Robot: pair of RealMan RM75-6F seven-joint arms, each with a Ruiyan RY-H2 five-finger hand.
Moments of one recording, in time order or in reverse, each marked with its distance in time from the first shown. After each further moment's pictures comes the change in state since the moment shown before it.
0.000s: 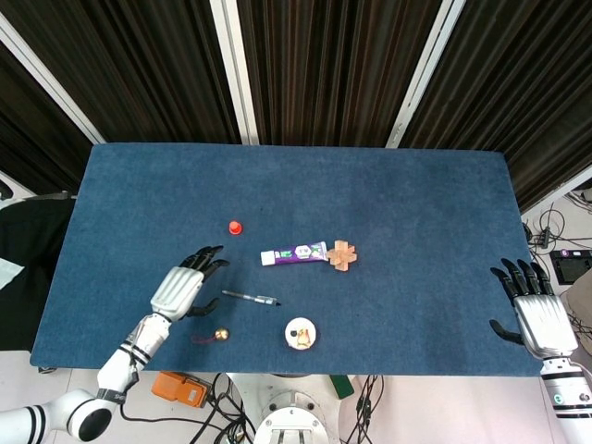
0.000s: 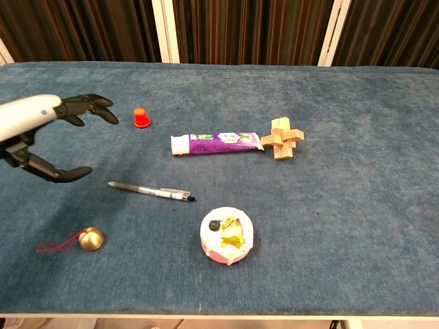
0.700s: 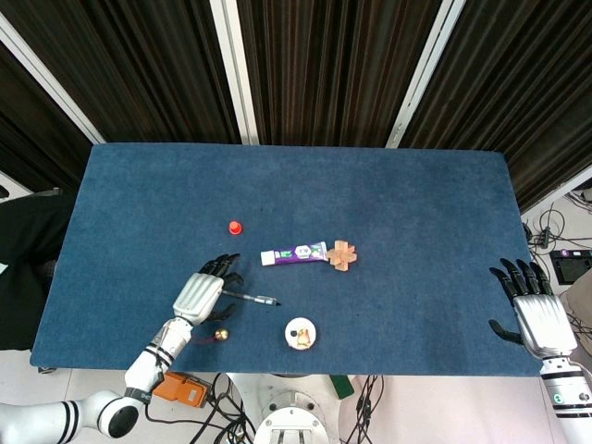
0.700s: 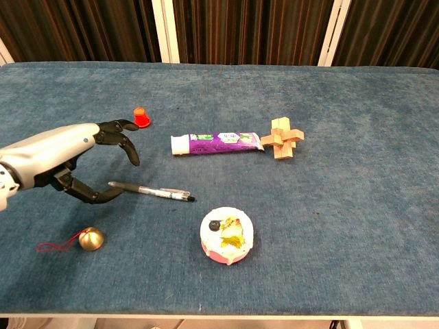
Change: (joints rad) left arm -0.036 -0.150 0.026 0.073 -0.072 0.008 0.091; right arm 0.002 0.000 -0.002 0.001 -0.003 -0.002 0.005
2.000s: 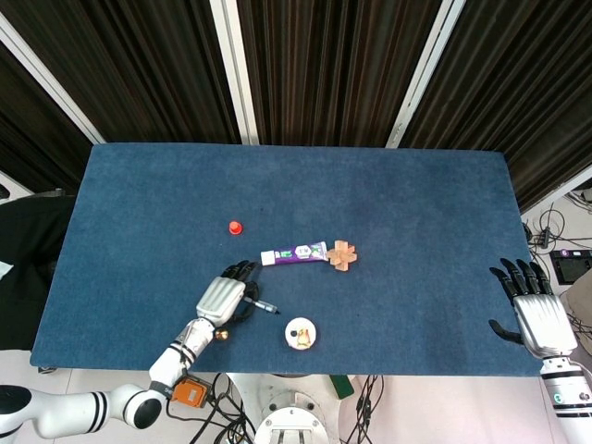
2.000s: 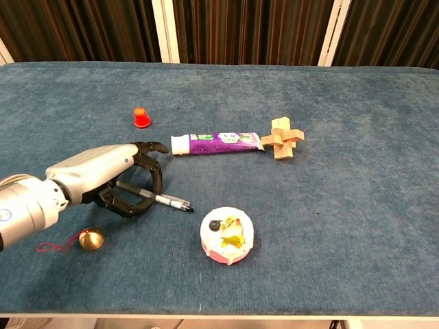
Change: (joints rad) left arm -0.070 -0.126 0.003 0.105 -0.062 -0.059 0.029; right arm 0.002 0.001 0.000 0.000 0.001 -0.002 0.006
